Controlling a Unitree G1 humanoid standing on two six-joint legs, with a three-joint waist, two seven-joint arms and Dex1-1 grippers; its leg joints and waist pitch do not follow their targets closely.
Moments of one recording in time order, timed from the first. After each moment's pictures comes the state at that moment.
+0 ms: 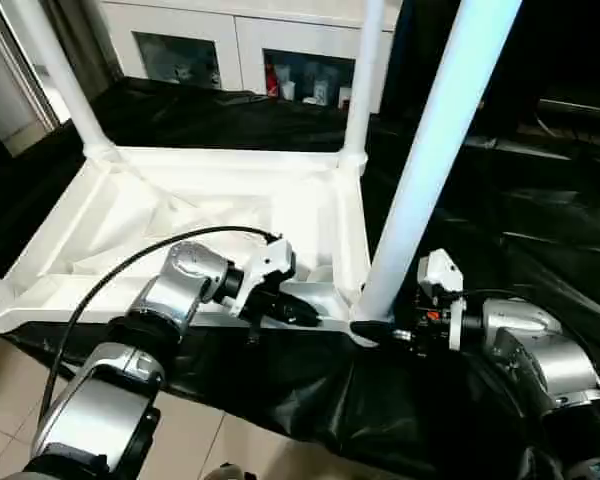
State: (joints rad) left arm -0.70 0.27 -0.26 0.83 0.03 0.03 -1.45; right arm -0.29 -0.43 0.13 0.28 0.27 0.22 1.17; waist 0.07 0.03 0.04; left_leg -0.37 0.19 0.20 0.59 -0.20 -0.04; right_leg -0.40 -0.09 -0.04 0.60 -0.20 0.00
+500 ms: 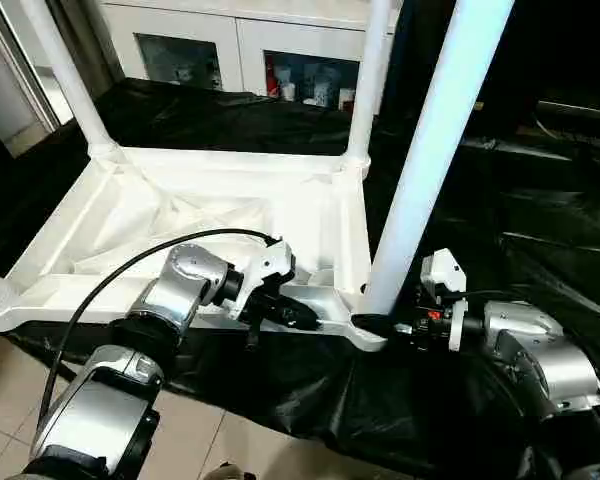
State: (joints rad) left arm -0.71 0.25 -0.25 0.85 0.03 0.02 -1.35; right arm -0.24 -0.35 0.08 0.25 0.25 0.20 1.01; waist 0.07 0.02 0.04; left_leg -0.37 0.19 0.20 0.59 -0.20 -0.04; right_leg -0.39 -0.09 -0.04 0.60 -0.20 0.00
